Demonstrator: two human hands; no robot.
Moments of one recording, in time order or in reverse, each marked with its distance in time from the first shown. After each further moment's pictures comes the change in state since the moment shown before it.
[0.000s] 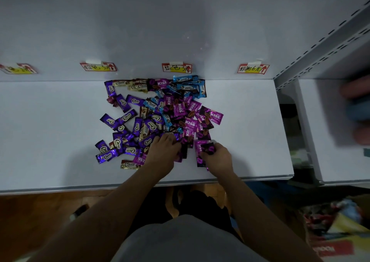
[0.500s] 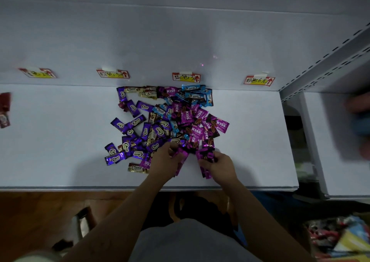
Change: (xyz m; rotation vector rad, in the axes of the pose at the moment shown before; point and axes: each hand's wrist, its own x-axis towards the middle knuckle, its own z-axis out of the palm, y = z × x) left_hand -0.022 0.009 -0.018 -1.143 0.113 -0.531; right_hand -0.015 -0.019 -0.007 0.089 -0.145 -0.008
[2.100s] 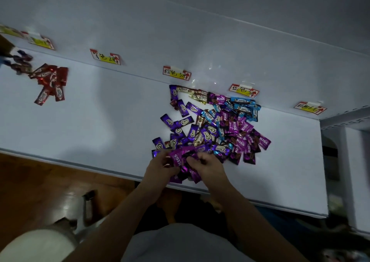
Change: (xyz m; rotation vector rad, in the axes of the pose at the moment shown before) left_hand -0.043 -0.071 -0.125 -0.650 0.000 -0.152; right_hand -0.042 -0.095 0.136 0.086 -0.218 -0.082
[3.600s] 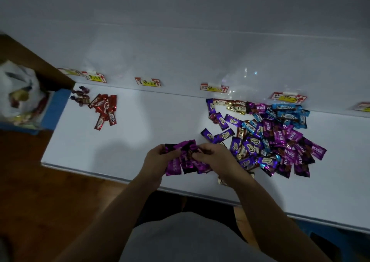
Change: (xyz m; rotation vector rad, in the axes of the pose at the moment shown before) left_hand 0.018 0.072 -0.116 -0.063 0.148 -0.055; right_hand 0.039 -0.068 0.079 -0.021 -0.254 -0.065
